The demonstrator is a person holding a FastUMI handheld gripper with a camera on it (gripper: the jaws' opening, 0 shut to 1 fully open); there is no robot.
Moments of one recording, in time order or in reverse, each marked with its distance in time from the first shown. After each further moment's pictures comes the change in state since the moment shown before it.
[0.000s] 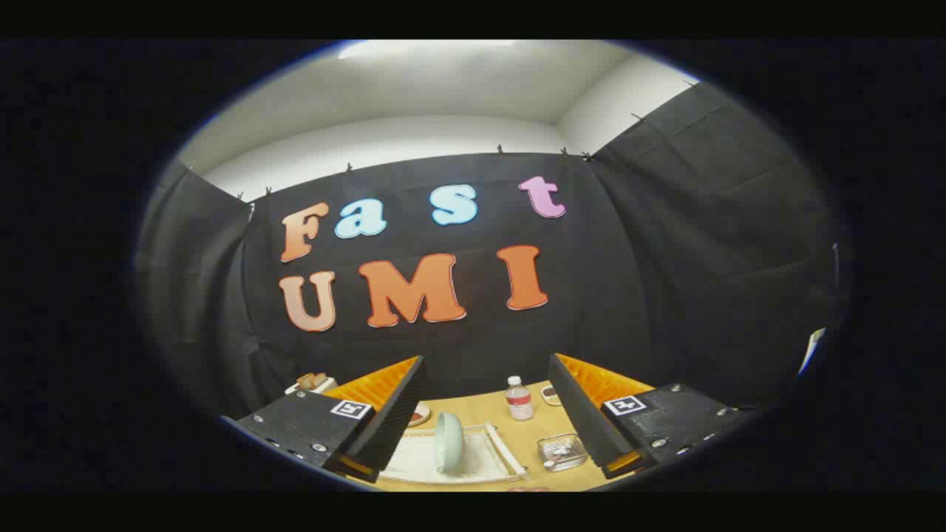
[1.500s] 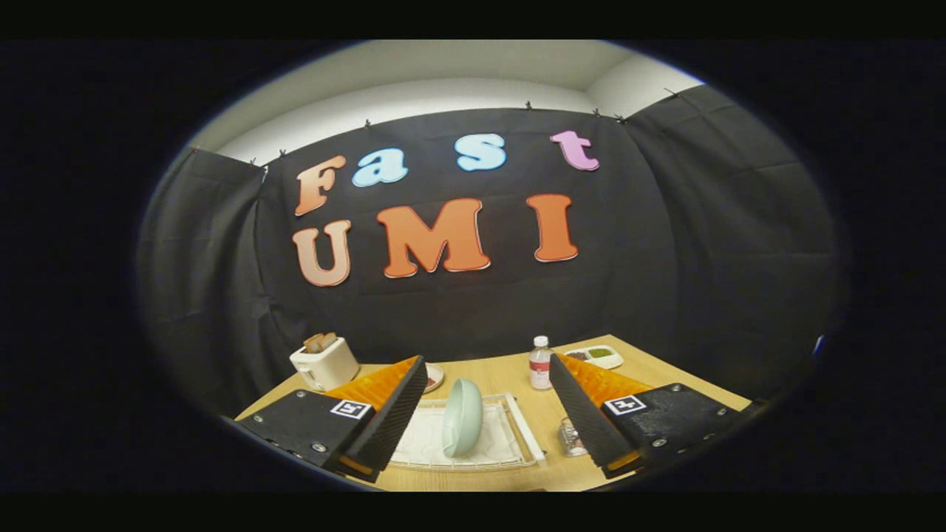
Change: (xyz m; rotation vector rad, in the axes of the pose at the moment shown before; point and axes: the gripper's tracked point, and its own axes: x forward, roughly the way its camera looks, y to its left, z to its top) arm 0.041 0.033 -0.086 -0.083 0.243 0.111
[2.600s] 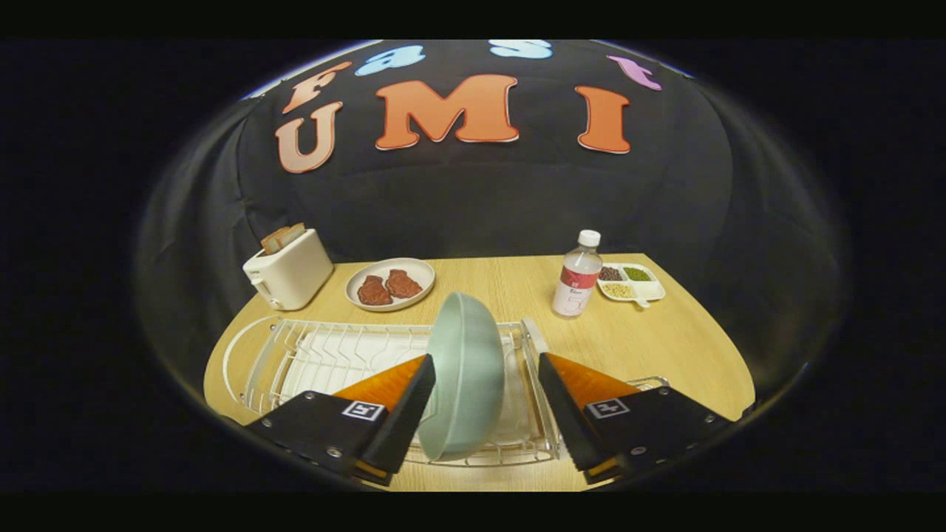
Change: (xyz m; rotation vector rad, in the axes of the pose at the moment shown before) arm 0.105 0.008 -0.154 -0.128 0.530 -0.020
